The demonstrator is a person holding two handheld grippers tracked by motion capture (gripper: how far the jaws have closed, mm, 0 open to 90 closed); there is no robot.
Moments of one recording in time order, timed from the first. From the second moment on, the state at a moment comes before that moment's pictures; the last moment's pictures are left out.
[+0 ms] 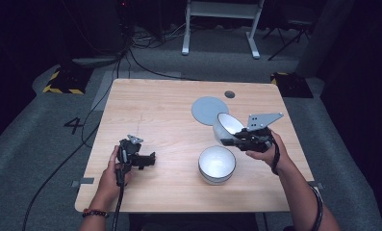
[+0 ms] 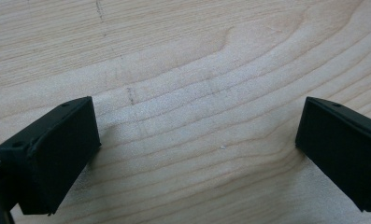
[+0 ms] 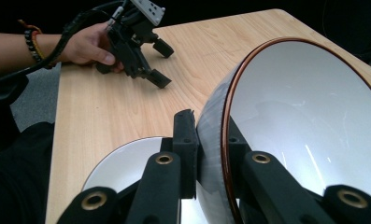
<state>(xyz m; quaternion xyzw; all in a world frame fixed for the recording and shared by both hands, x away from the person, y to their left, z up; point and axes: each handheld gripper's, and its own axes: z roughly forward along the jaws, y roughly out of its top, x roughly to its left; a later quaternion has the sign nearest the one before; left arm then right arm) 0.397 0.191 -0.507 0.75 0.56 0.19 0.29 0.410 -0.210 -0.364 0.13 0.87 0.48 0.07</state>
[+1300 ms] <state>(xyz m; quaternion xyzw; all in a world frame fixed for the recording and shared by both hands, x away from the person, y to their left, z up) 0.397 0.191 -0.507 0.75 0.56 0.19 0.29 0.480 -0.198 -0.381 0.18 0.87 0.44 0.11</state>
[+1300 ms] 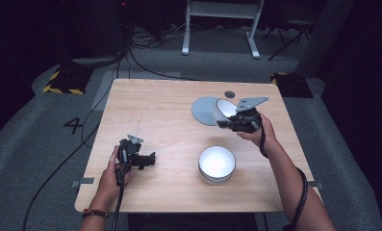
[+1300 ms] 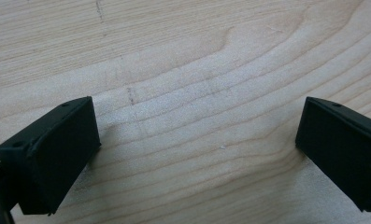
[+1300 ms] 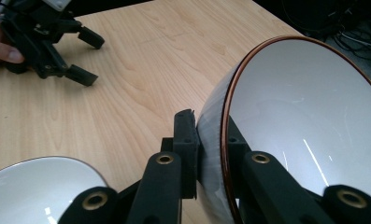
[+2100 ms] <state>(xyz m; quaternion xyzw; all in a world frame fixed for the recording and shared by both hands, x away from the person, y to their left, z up) 0.397 0.191 -0.507 0.75 0.56 0.19 0.29 0.539 -0.174 -0.417 0.22 0.88 0.40 0.11</state>
